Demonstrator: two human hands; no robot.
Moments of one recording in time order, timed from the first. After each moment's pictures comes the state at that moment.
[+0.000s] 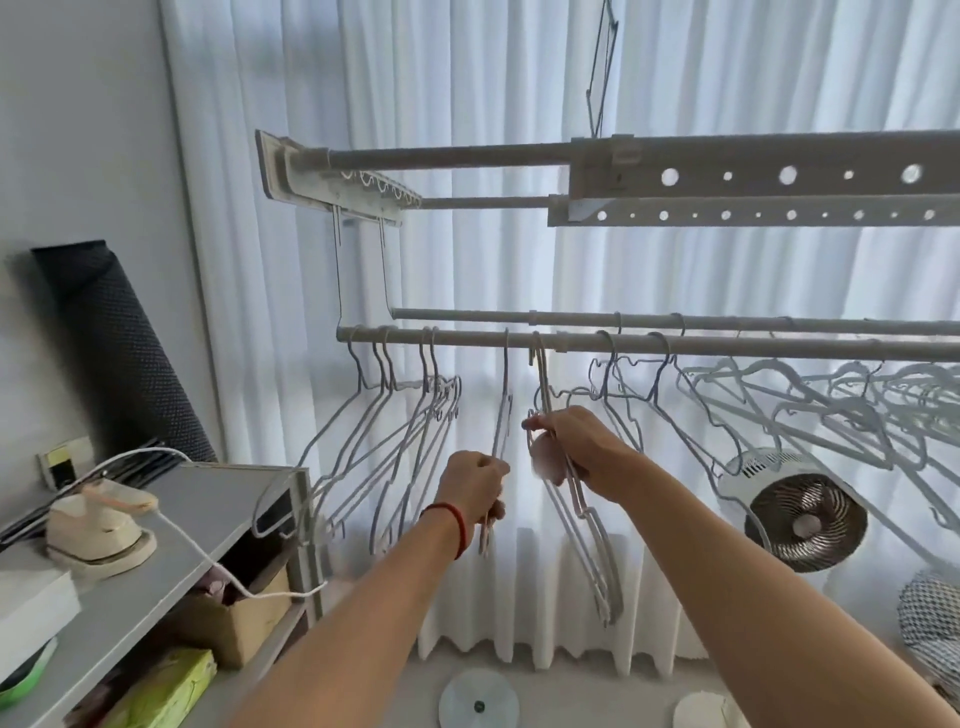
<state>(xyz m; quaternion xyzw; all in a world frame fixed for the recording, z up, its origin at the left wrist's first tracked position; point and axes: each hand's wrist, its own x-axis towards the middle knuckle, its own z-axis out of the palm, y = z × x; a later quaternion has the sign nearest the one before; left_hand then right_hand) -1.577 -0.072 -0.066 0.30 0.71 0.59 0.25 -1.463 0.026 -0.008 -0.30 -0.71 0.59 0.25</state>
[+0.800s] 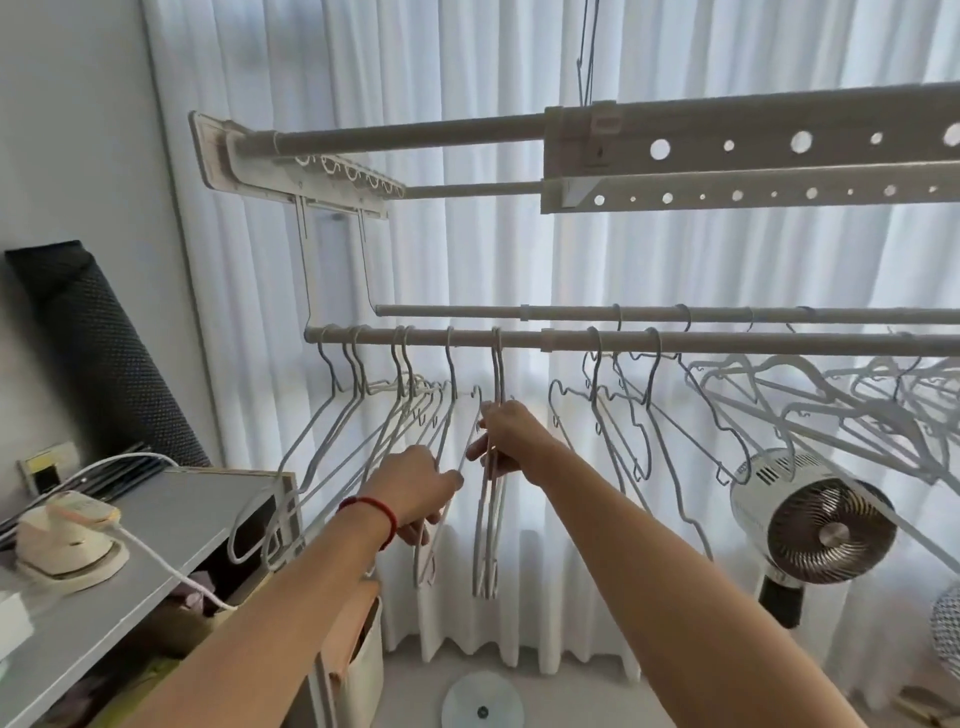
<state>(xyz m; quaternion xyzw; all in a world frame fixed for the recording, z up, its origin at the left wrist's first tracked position) -1.597 -0.082 -0.029 0.35 0.88 0.30 0.13 -1.533 0.054 -0.007 -0.32 -0.74 0.56 0.19</state>
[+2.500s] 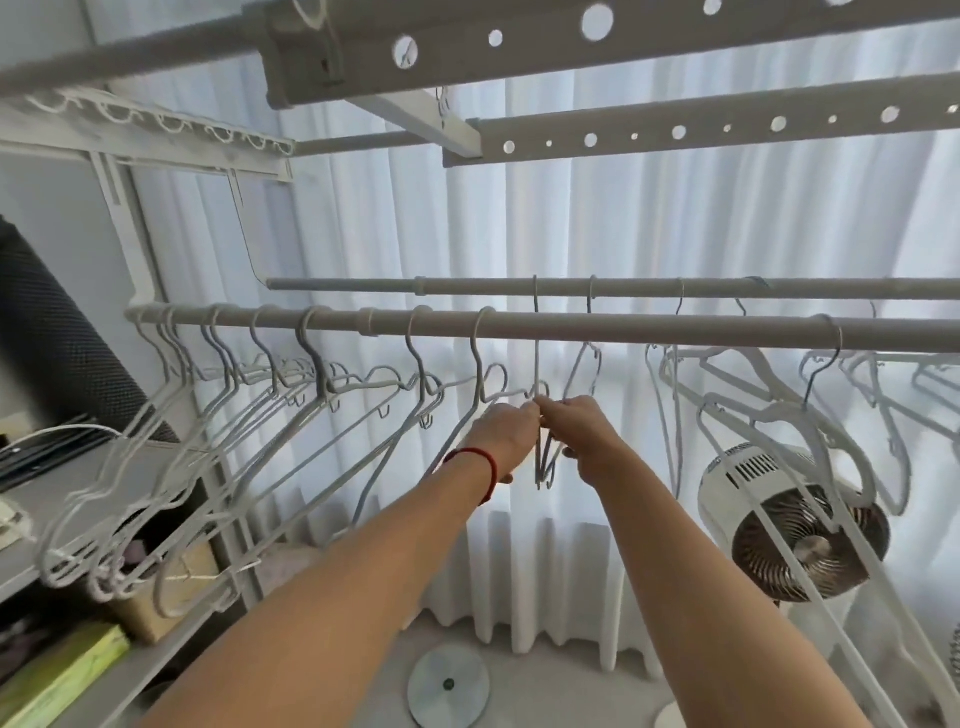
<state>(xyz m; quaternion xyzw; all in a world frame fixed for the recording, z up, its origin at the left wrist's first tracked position) -1.450 0.206 -0.035 0.28 0.83 0.45 0.19 -1.406 0.315 -0.056 -0.33 -0.68 0.60 0.26</state>
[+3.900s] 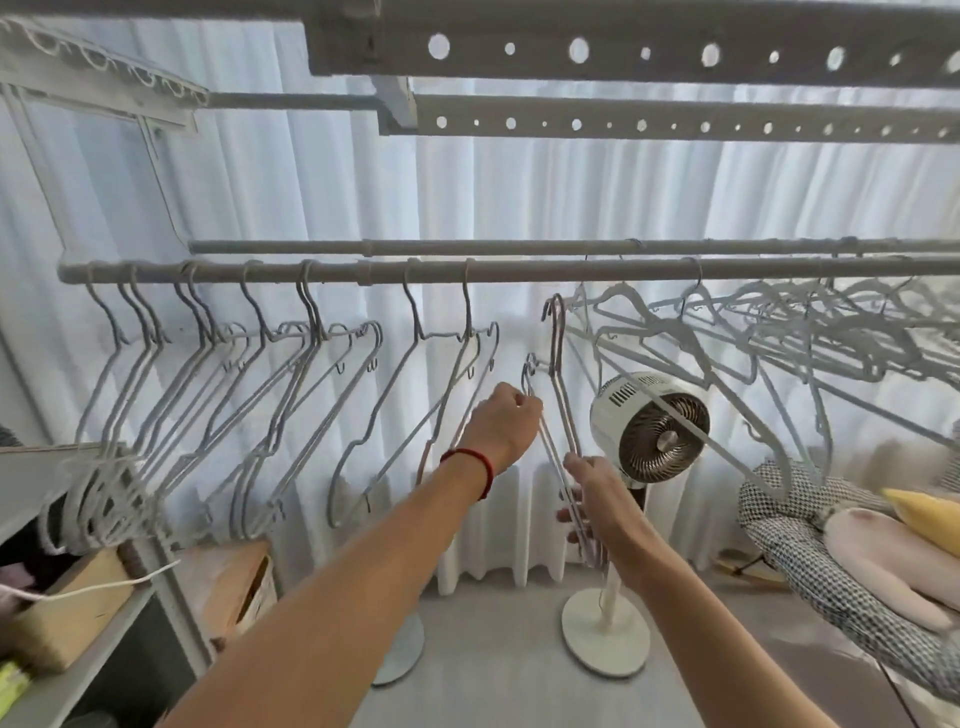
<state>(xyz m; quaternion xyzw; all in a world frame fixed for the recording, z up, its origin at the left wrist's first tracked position) -1.403 0.100 -0.066 0.45 0.74 0.44 0.23 -1.263 0.128 -0.129 -0.45 -0.64 0.55 0.30</state>
